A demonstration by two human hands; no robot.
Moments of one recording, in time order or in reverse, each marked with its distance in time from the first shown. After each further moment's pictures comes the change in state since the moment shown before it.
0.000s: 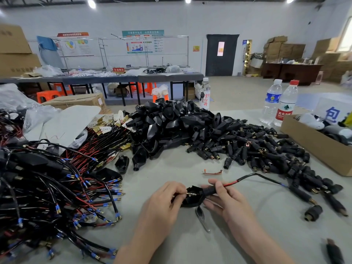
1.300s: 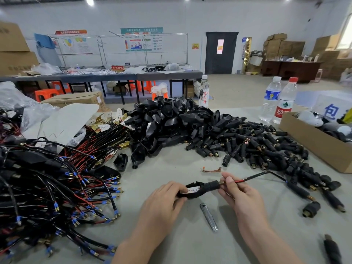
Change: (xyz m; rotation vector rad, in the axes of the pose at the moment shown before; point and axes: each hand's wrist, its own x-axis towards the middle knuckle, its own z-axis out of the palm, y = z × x) left_hand 0.000 0.010 -0.004 0.286 -0.089 0.024; right_hand 0.002 -0.011 -0.013 0.054 0.247 -0.094
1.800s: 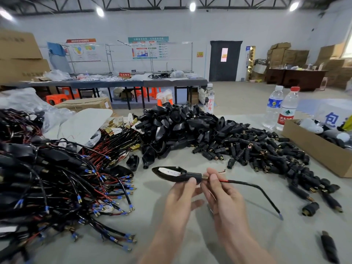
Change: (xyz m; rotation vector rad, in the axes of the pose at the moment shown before) left_hand -0.011 0.076 -0.019 -1.227 0.170 -0.539; right_hand -0.063 -0.005 0.053 0.253 -0.138 0.031
